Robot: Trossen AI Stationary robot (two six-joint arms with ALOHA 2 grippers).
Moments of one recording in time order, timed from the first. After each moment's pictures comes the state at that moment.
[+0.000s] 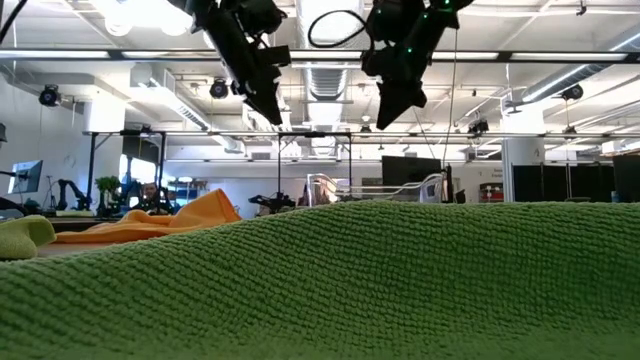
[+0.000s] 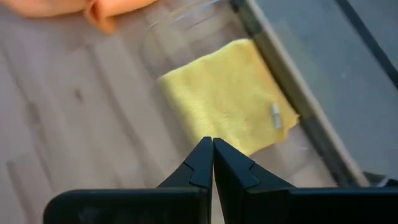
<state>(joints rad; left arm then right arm) 0.51 1.53 1.40 -0.67 -0.16 0.26 -0.48 1.68 1.55 -0.92 0.02 -0.03</state>
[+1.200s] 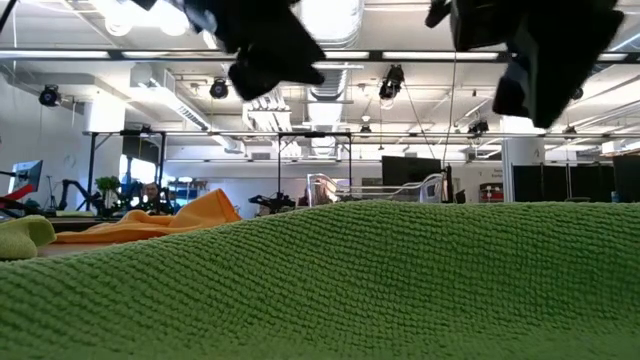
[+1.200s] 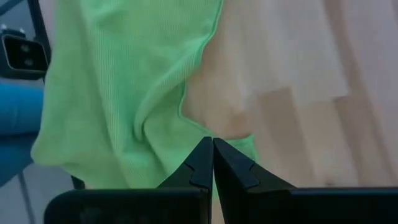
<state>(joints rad) -0.21 1.51 1.00 -0.06 -0.04 -0.36 0.38 1.47 0.99 -0.64 -0.10 0.72</state>
